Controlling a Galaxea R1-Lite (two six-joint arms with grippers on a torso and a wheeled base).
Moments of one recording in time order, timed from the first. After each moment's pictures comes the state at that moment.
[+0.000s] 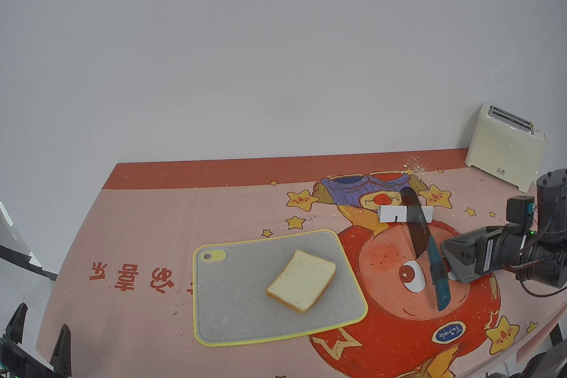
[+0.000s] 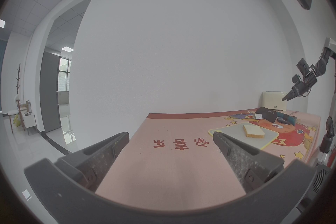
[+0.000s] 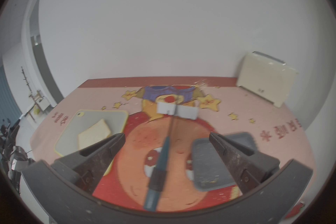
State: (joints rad) left arm 0.00 0.02 -0.02 0.00 0.02 -0.01; right arm 0.47 1.33 -0.47 -0.25 -0.28 0.23
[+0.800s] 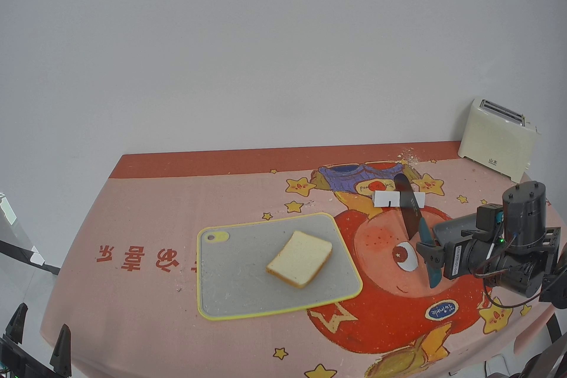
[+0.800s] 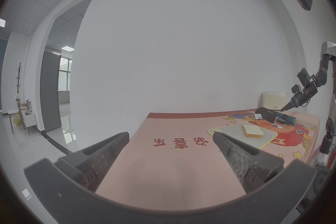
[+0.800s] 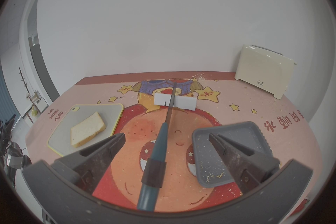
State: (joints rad) left arm 0.00 0.02 -0.02 0.00 0.02 -0.01; right arm 0.54 1.52 -0.43 -0.49 -0.33 0.26
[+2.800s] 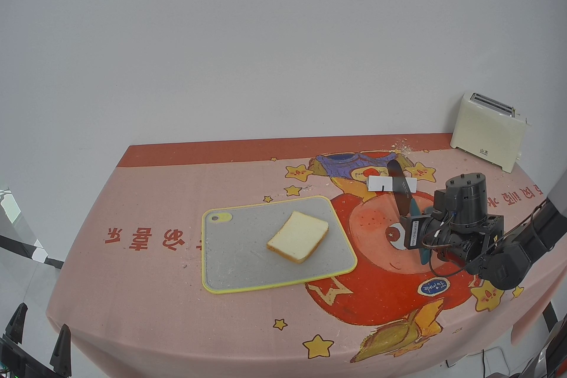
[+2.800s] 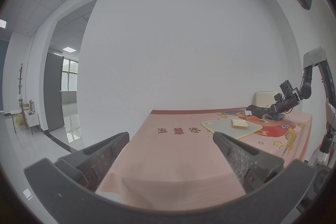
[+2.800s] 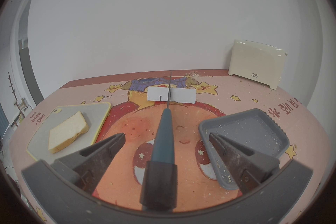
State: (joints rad) left arm 0.00 0.02 -0.02 0.00 0.02 -0.01; right arm 0.47 1.91 -0.59 -0.78 -0.36 0.25
